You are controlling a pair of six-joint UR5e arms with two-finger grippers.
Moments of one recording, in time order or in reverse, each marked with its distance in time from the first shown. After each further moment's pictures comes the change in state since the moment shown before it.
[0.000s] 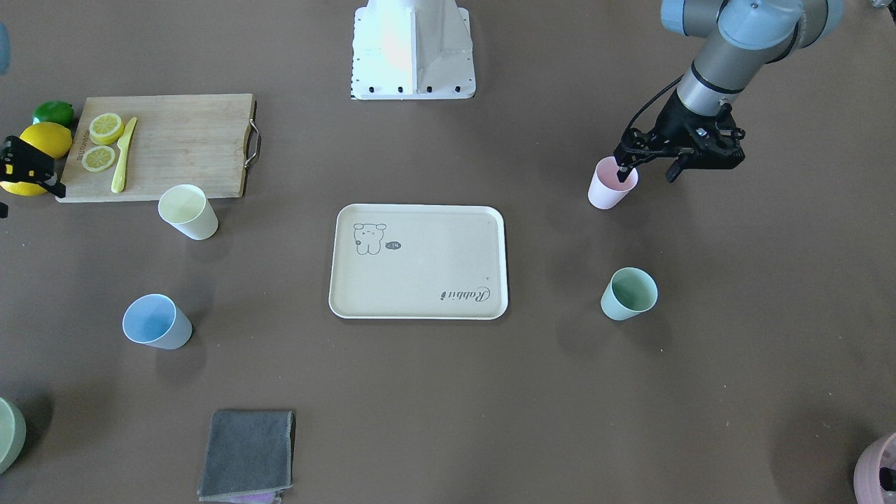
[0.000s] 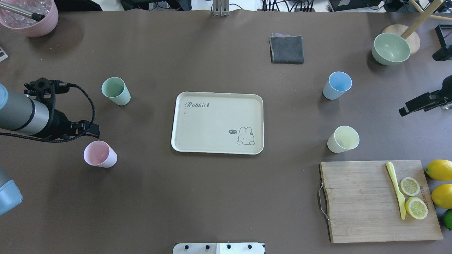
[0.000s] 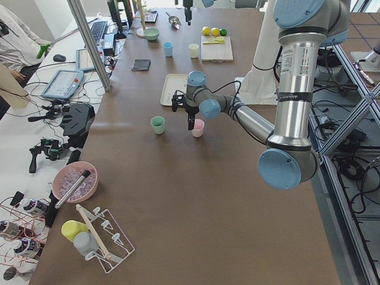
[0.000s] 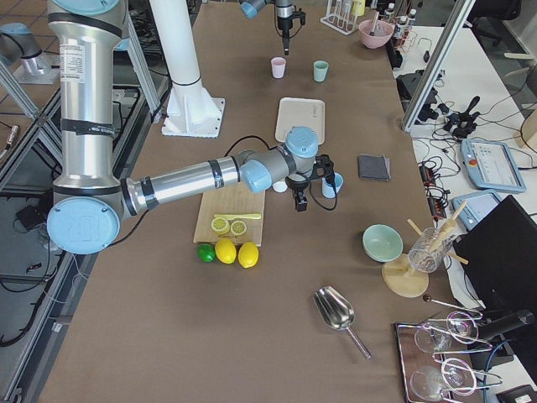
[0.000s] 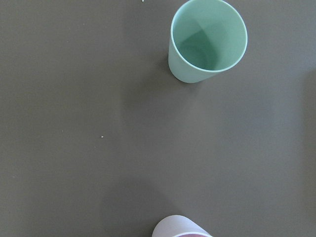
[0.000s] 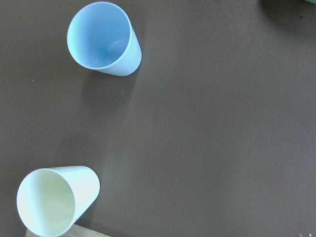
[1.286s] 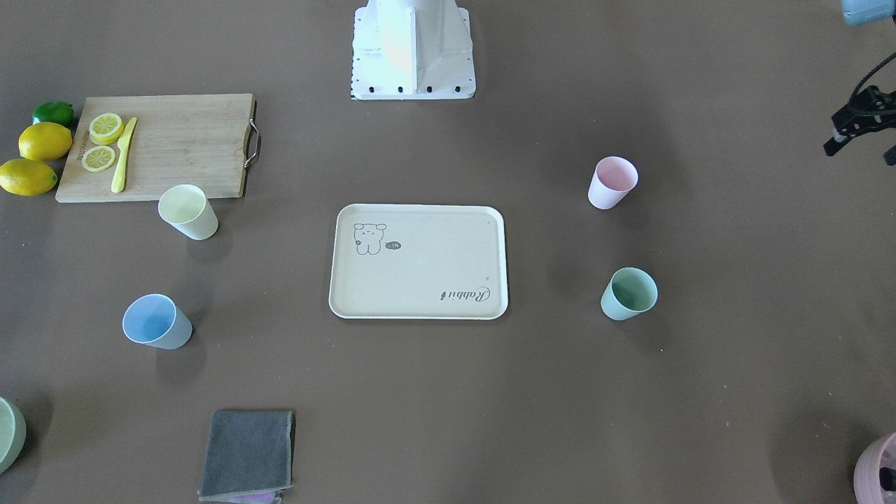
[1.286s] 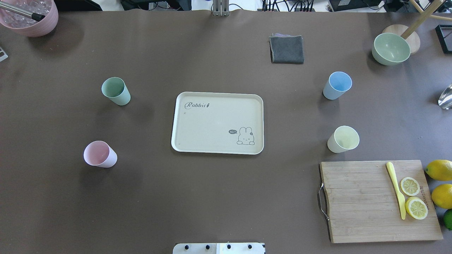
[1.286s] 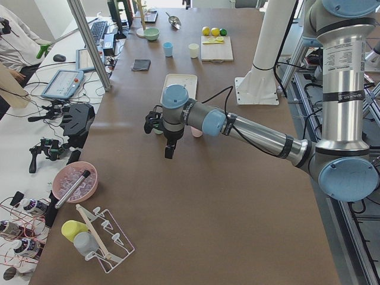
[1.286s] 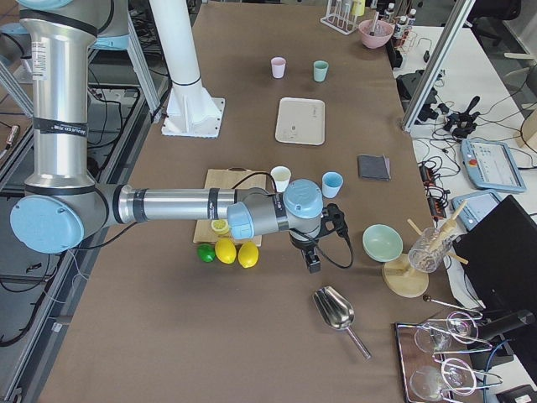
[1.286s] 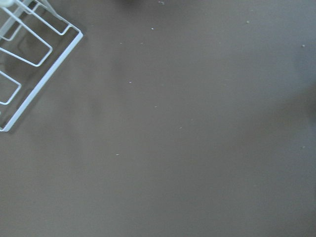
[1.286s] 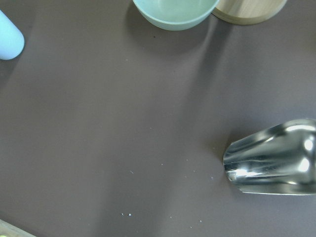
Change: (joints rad) left arm -0.568 0.120 -0.007 0.212 -0.353 0.729; right arm 0.337 -0.049 -0.176 -0.008 0.005 -0.559
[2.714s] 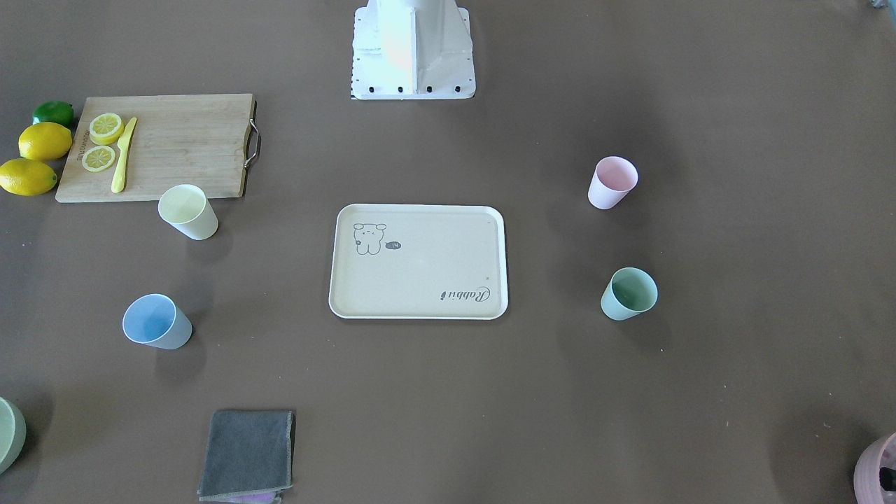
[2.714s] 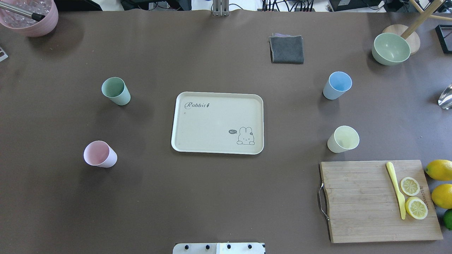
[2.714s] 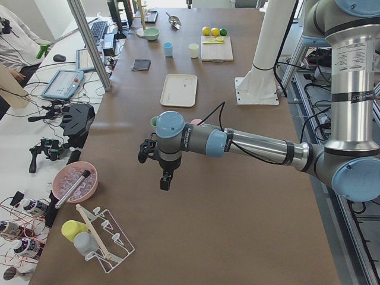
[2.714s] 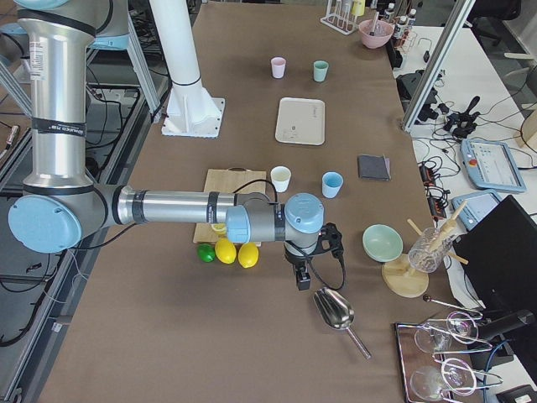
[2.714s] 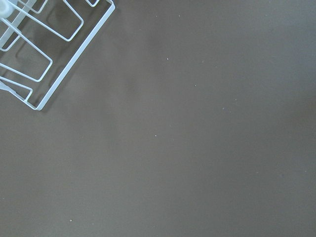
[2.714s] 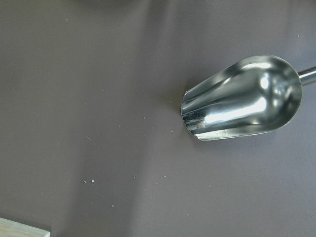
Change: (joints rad) left arm -0.193 0.019 0.164 0.078 0.057 0.356; right arm 0.050 -0.004 -0.048 -0.148 -0.054 -0.034
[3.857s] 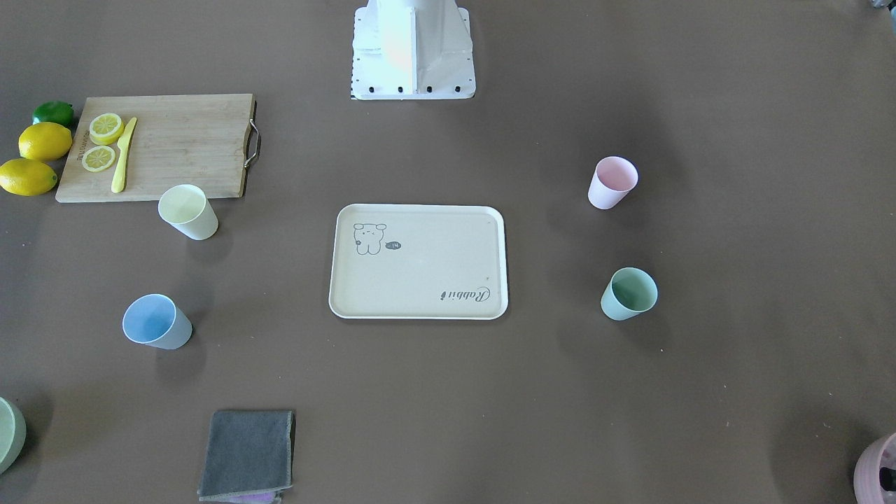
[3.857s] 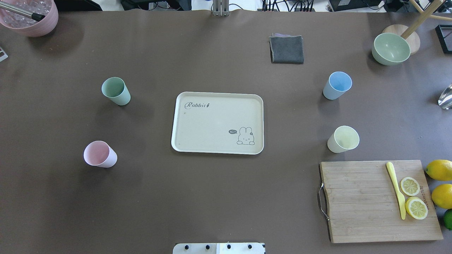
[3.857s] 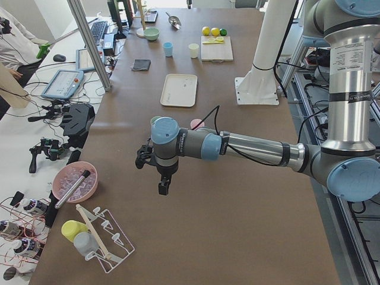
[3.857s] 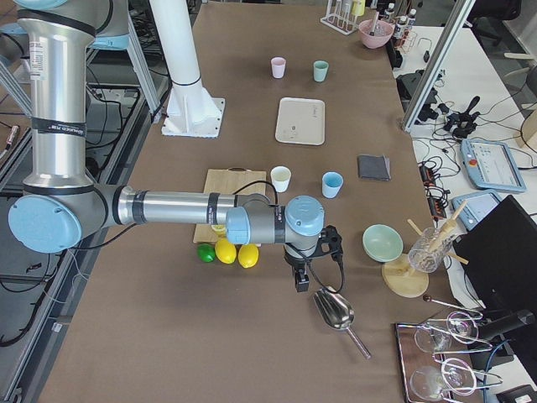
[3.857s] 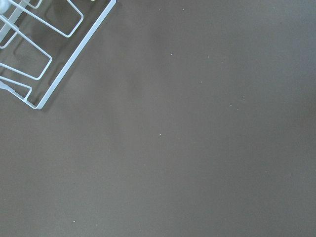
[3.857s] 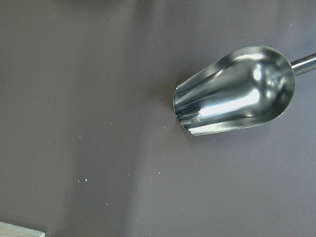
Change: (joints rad) left arm 0.004 -0.026 0.061 0.011 0.001 0.007; right arm 0.001 0.007 -0.018 -0.017 -0.011 0.014
